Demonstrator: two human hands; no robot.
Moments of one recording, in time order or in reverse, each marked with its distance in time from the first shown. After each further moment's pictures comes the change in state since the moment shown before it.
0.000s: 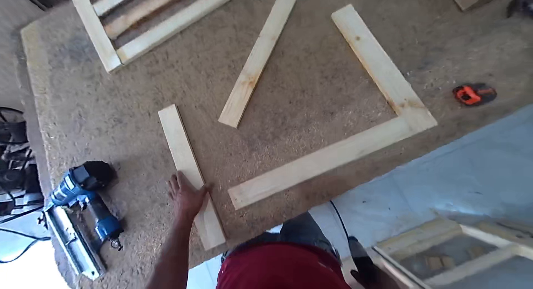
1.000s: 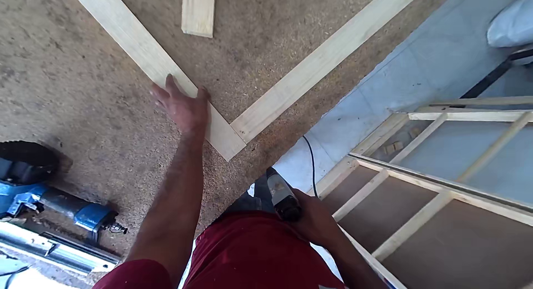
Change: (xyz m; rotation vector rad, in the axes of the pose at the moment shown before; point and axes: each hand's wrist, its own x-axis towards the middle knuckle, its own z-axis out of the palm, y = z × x) left_hand 0.057 0.065 0.025 -0.177 0.044 0.198; right_hand -0.159 -0.231 0.166 0.036 -0.120 -0.231
